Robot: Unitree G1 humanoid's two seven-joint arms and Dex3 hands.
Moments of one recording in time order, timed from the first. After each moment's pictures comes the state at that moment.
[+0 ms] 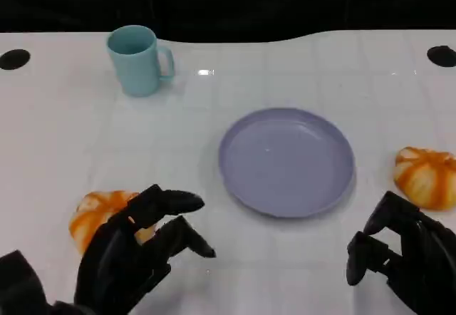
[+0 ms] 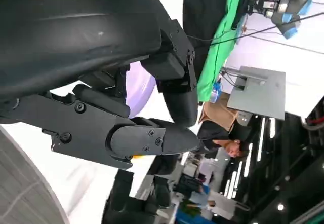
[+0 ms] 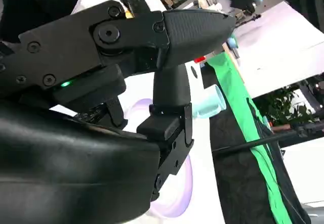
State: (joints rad) left arm 0.12 -0.05 0.04 0.04 -0.42 -0.12 -0.54; right arm 0.20 -0.03 -0.08 -0.16 0.51 0.19 0.43
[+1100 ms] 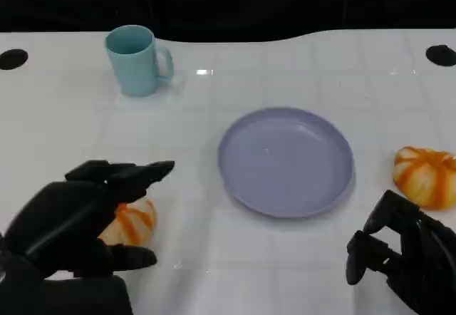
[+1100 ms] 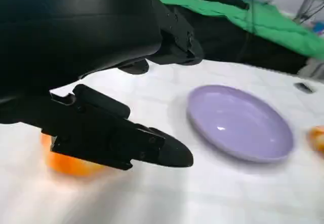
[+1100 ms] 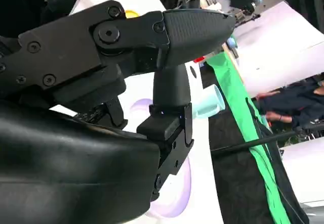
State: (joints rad) left arm 0.09 0.47 -0.01 -0.38 0.65 -0.12 -0.36; right arm 0.20 -0.03 -0.08 -0.16 0.51 0.19 0.43
